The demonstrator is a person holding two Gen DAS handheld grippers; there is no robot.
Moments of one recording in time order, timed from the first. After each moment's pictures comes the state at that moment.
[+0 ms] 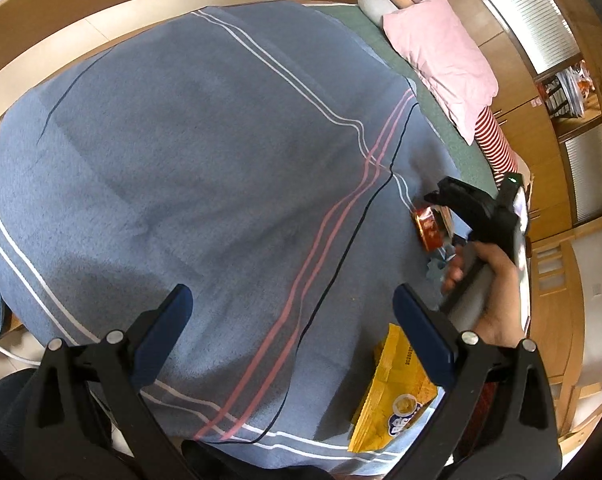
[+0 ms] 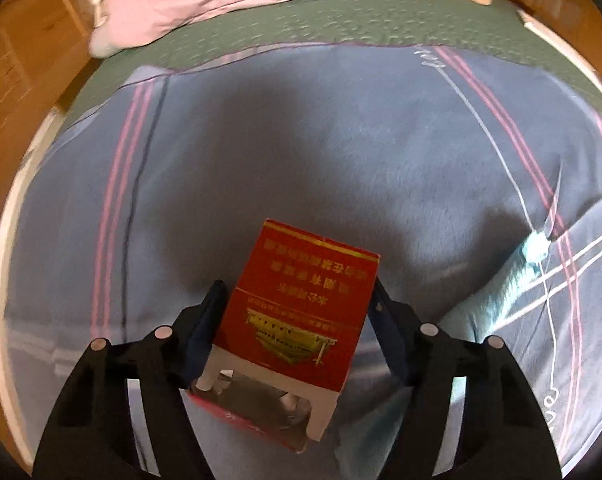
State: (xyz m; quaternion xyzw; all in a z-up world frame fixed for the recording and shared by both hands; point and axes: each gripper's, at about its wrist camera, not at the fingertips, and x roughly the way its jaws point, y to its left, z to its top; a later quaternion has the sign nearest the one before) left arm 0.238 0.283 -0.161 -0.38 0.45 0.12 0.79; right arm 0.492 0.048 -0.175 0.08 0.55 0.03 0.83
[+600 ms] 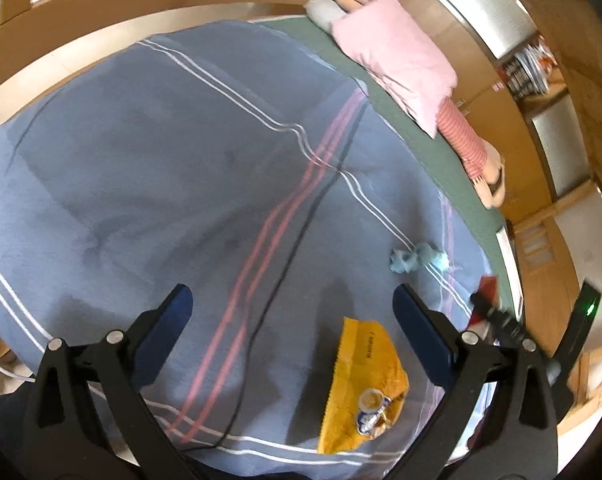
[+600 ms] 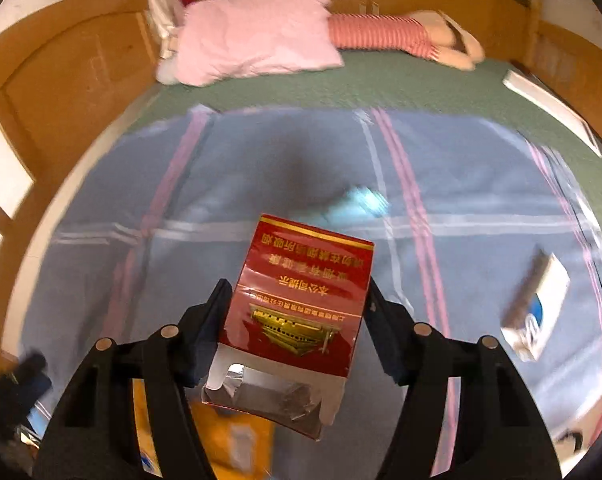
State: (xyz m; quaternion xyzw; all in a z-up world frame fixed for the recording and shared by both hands) left arm 0.246 0.249 -0.144 -0.35 0.42 0.06 0.84; right arm 0.315 -0.044 -0.104 0.03 0.46 0.04 0.88
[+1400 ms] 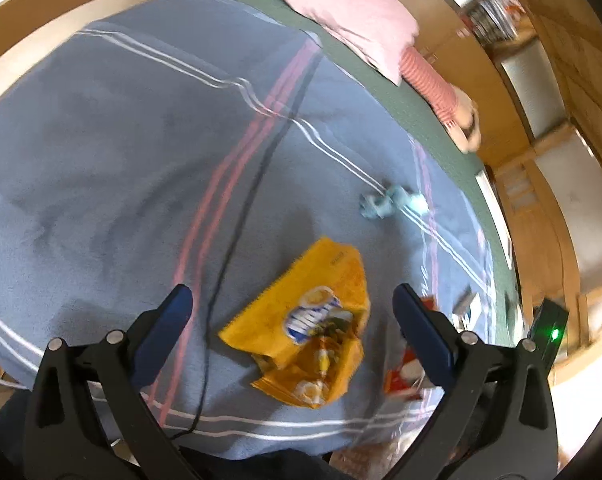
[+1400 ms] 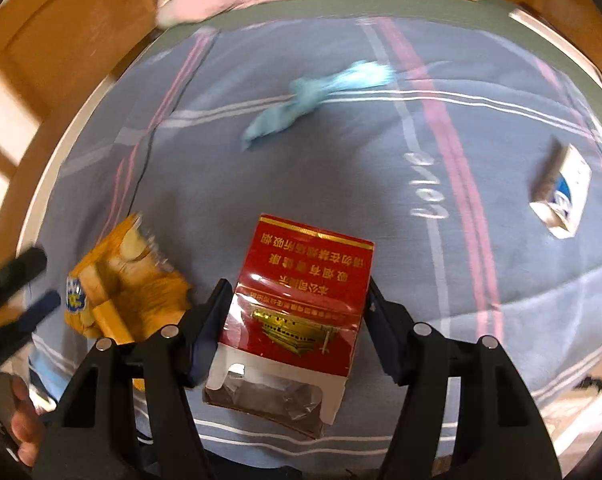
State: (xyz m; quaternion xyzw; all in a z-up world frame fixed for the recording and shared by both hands) left arm 0.254 0.214 -0.150 -0.30 0.46 -0.03 0.83; right arm 0.265 -0.052 -0.145 0.07 0.53 0.07 0.84
